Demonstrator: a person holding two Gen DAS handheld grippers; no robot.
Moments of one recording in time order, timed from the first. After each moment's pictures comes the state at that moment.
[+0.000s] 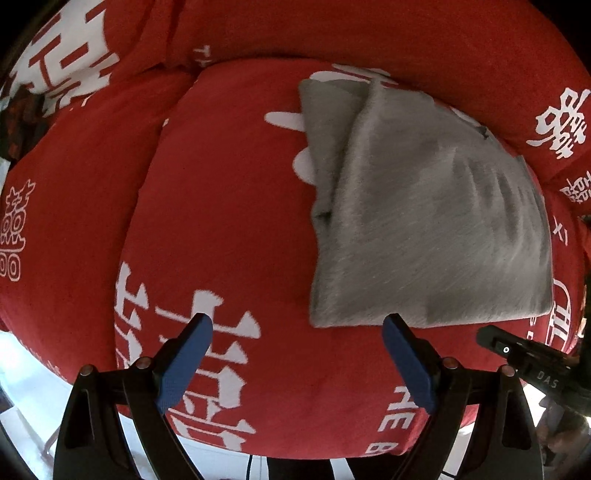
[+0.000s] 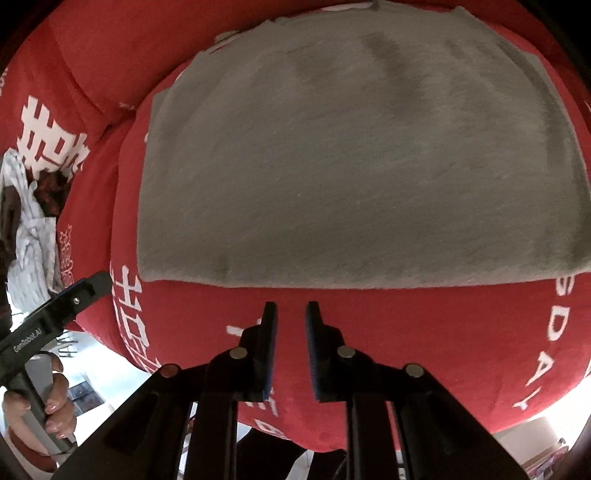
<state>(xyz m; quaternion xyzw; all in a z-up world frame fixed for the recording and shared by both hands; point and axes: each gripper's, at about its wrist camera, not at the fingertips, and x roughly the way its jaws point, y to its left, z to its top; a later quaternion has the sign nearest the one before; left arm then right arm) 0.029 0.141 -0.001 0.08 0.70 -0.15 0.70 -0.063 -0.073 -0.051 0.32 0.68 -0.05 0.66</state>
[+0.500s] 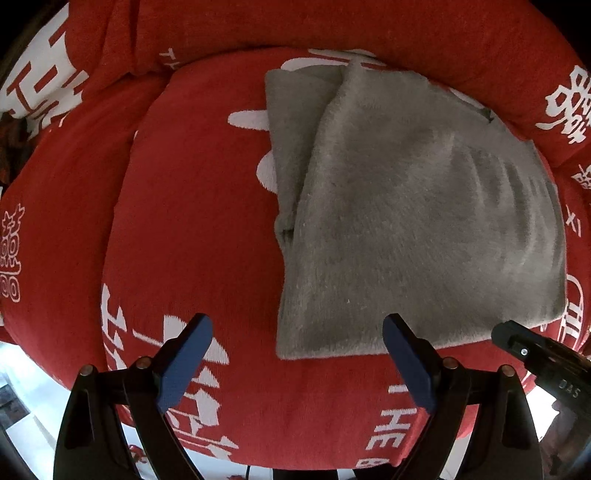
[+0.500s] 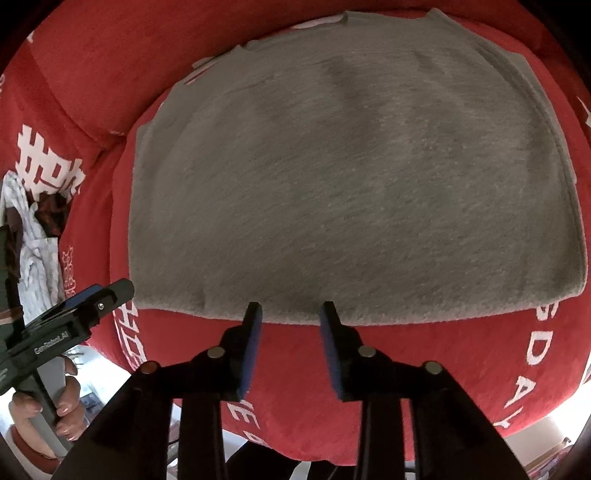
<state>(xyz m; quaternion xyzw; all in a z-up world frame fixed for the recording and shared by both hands) 0.039 0.095 -0.021 0.12 0.71 -0.14 0.68 -0.059 -0.102 -0.057 0.34 0.66 -0.07 0.66</state>
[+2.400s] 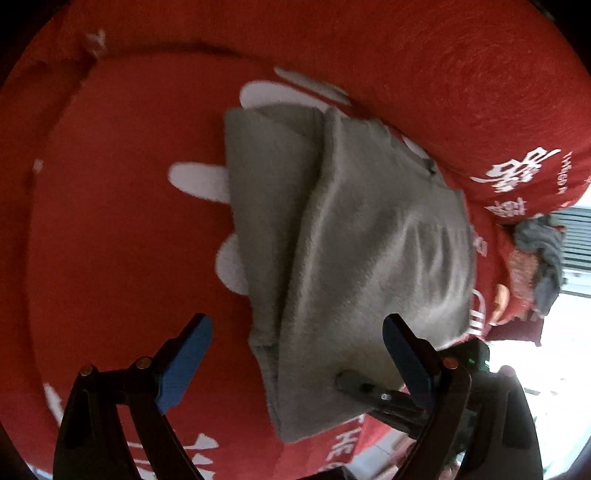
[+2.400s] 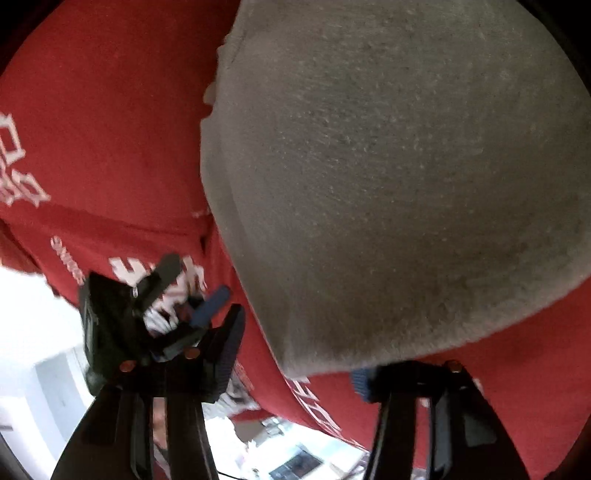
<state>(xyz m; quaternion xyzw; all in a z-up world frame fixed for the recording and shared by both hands) 0.140 0.097 -0.050 -0.07 0.75 -0.31 0.58 -0.063 -0.033 -0.133 0.72 0.44 -0.03 0.54</state>
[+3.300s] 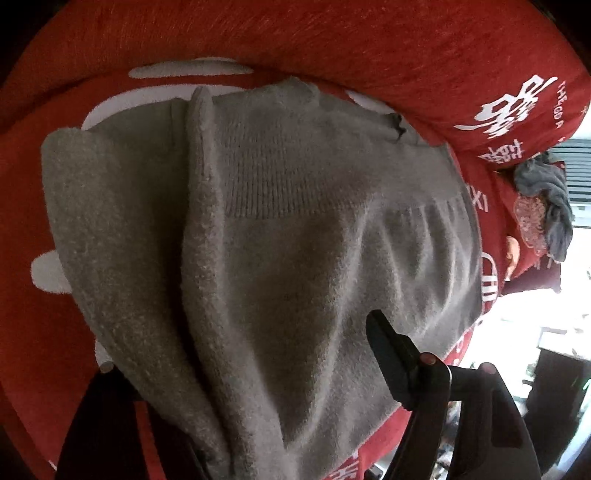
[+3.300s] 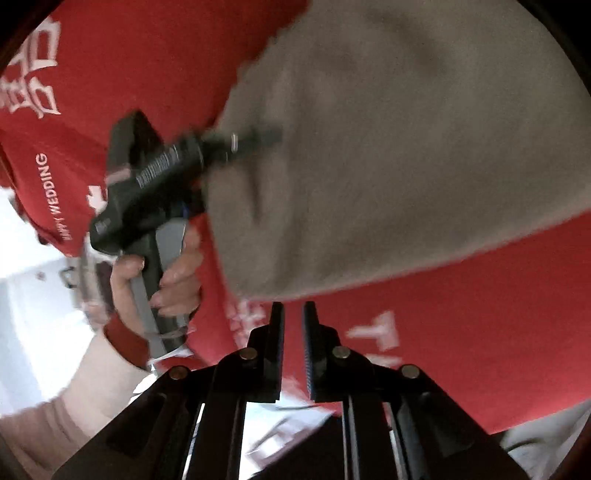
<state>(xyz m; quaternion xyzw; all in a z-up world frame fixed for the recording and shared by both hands) 0.127 -0.024 -0.068 0.03 0.73 -0.37 0.57 -0.075 -0.076 -0.042 0.51 0.56 -0.04 0.65</state>
